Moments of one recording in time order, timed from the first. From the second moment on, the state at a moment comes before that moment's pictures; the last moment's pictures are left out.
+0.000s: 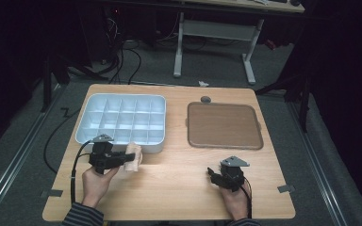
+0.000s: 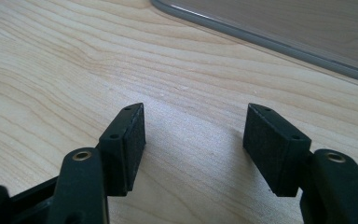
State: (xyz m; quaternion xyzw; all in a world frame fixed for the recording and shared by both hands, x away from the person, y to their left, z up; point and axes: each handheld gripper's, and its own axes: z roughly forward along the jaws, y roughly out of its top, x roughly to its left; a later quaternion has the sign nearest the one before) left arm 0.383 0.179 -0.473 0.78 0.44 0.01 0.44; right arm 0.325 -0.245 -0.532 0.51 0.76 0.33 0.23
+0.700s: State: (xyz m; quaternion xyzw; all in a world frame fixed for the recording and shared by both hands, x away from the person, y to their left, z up) left arm 0.391 0.189 -0.463 0.78 0.45 0.01 0.44; right arm 0.325 -0.245 -0.532 0.51 0.76 0.33 0.23
